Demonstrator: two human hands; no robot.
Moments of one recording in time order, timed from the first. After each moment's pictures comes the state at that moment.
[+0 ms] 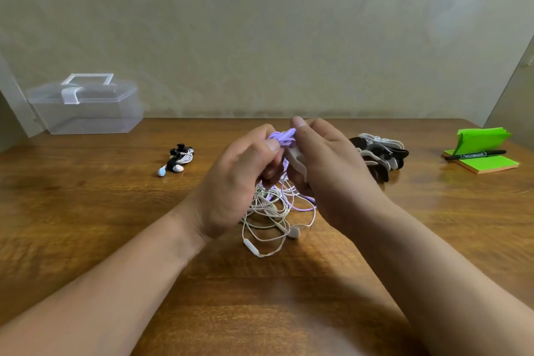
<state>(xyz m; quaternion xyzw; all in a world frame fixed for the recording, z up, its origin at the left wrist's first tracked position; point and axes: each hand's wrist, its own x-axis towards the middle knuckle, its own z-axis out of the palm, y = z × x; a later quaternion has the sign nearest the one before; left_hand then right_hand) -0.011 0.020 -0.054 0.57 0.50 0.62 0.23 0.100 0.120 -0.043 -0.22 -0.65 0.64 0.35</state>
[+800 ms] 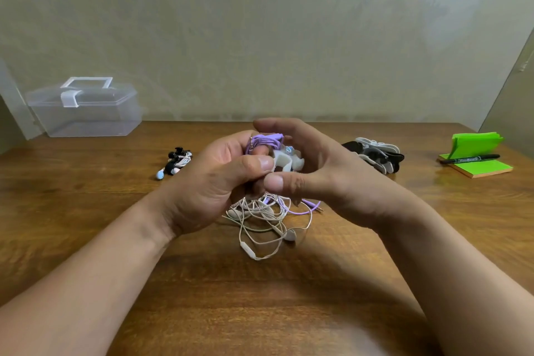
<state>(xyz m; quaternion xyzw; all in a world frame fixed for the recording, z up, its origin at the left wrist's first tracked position) -0.033 0.010 -0.050 0.54 0.45 0.60 0.38 0.125 0.147 -0.037 0.01 -0.79 0.58 0.18</state>
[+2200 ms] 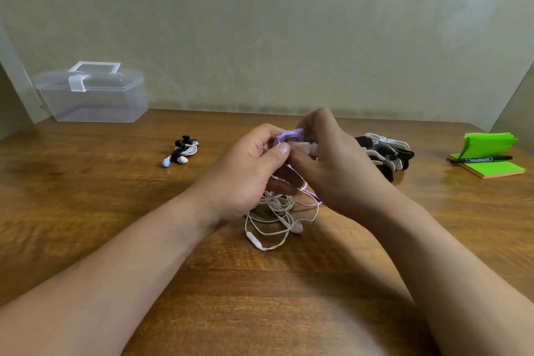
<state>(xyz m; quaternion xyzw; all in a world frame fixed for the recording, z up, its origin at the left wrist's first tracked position) -0.015 0.027 -0.062 0.49 0.56 0.61 0.28 0.108 0.146 -0.052 -0.18 -0.89 0.27 0.32</state>
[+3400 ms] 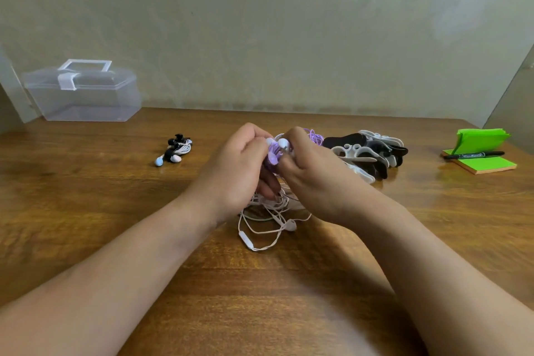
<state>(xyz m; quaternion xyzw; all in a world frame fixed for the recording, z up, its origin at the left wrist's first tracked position) -0.017 0.031 -0.066 0.43 0.64 0.60 0.21 0.103 0.133 -0.053 -0.21 -0.91 0.27 0.21</state>
